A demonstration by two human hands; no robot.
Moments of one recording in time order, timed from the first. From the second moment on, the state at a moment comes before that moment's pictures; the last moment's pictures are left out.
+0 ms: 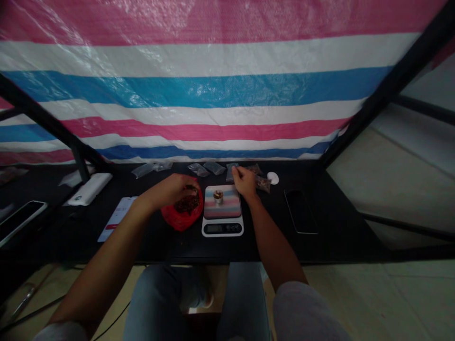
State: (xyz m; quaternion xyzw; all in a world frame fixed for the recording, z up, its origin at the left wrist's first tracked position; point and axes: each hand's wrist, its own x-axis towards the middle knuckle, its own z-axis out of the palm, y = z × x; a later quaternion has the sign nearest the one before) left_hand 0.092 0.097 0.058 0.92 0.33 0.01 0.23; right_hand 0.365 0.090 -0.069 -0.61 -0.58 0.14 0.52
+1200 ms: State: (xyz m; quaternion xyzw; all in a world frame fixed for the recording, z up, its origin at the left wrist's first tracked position) left_hand 0.159 0.077 0.059 0.94 0.24 0.02 0.24; right_hand 0.364 0.092 -0.068 -0.60 -0.59 0.13 0.52
